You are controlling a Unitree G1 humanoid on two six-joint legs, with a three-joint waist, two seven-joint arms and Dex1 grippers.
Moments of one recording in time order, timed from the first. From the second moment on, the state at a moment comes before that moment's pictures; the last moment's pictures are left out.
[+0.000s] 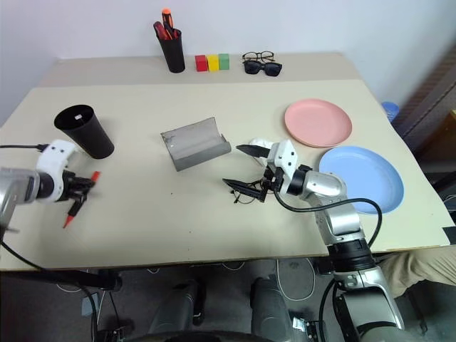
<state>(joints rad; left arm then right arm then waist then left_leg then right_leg) -0.27 1.01 0.12 -0.27 -0.42 1.00 -0.84 -0.44 -0.43 0.07 0.06 0.37 0.04 1.05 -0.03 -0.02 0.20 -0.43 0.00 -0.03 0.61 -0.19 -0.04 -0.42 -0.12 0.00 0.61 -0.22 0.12</state>
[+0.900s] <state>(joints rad) -0.75 0.52 0.19 0.38 0.10 0.01 0.13 -0.45 -0.39 0.03 0.08 0.36 -0.02 0.95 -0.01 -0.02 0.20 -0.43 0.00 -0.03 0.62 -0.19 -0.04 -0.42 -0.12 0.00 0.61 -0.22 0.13</state>
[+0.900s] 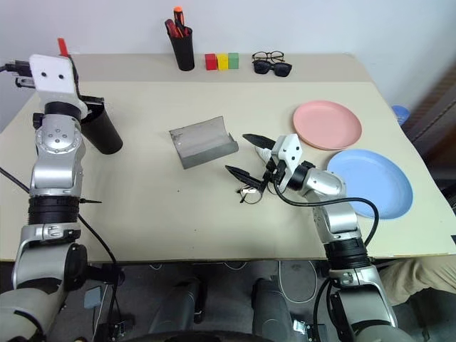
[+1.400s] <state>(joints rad) -0.73 0.51 0.19 0.47 0.10 -0.05 0.13 -0.44 -0.39 0.03 0.08 0.36 -0.03 0.95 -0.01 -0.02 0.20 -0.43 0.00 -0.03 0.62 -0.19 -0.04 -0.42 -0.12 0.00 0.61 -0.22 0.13</state>
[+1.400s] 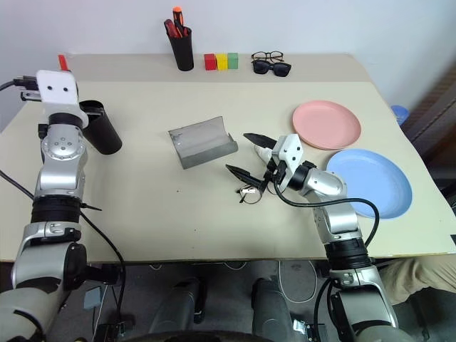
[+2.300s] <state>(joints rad) -0.85 0.52 -0.18 0.17 -0.31 0.76 -0.77 -0.01 -0.59 -0.17 -0.27 0.40 0.11 0.85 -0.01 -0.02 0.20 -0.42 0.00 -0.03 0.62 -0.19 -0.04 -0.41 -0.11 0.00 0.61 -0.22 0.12</state>
